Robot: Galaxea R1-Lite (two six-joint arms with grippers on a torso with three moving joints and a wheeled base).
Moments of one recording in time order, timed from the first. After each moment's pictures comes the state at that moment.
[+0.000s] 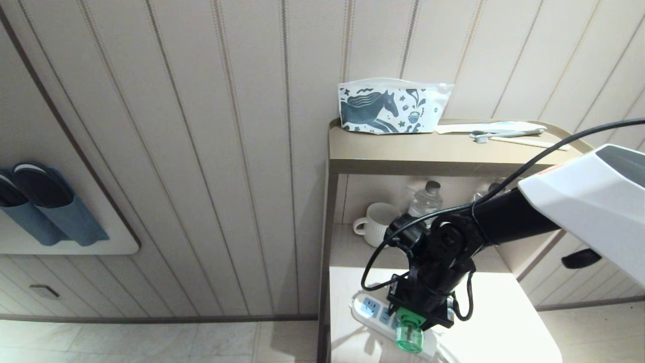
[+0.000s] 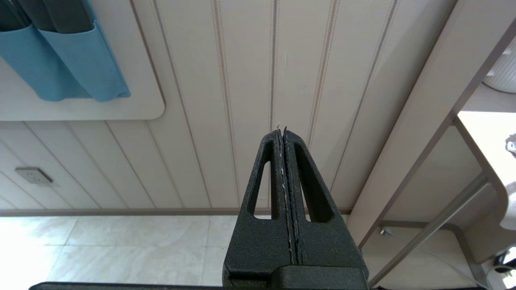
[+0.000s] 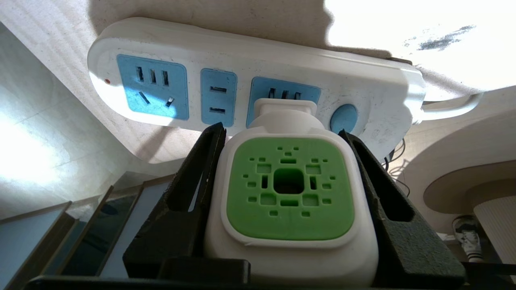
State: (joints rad) left arm 0.00 0.00 0.00 0.03 -0.01 0.02; right arm 0.48 2.13 -1.26 0.49 0.07 0.93
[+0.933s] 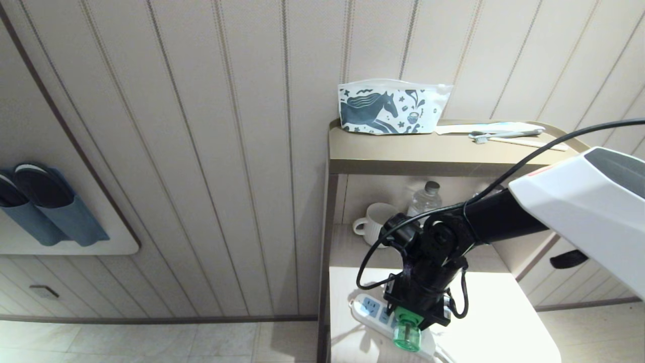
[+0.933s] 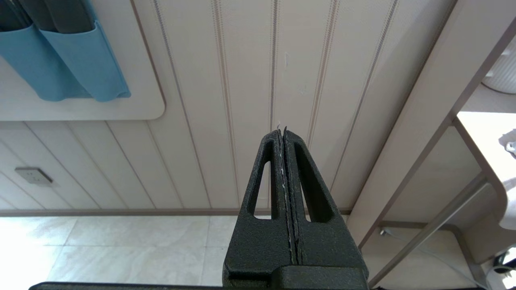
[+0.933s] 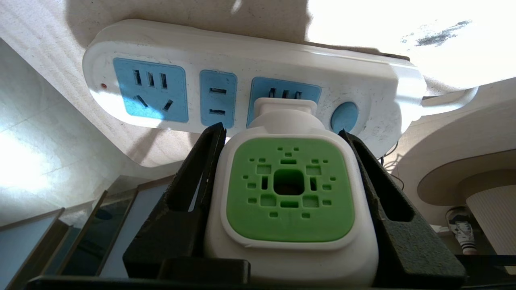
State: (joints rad) left arm 0.00 0.00 0.00 0.03 -0.01 0.02; right arm 0.49 2.17 -1.28 0.52 0.05 0.95
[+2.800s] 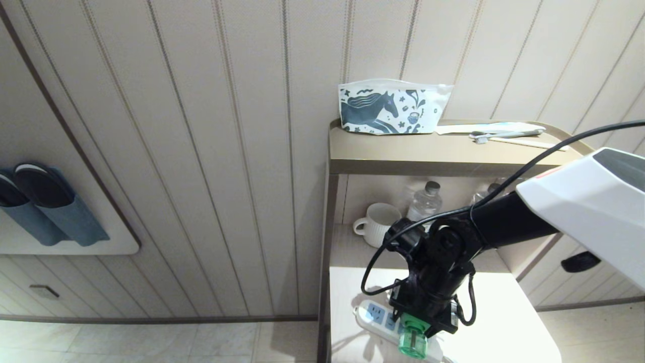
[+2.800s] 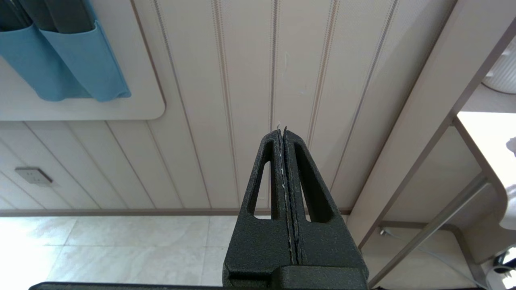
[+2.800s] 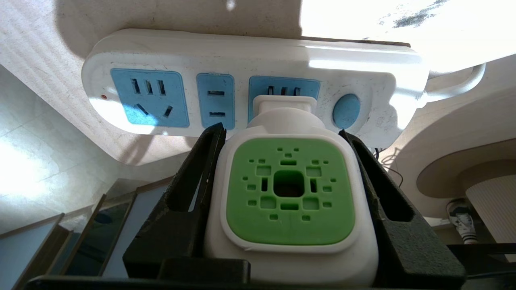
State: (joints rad) left arm 0.00 0.00 0.00 0.03 -0.01 0.02; right arm 0.48 2.14 -1.20 0.52 0.03 0.97
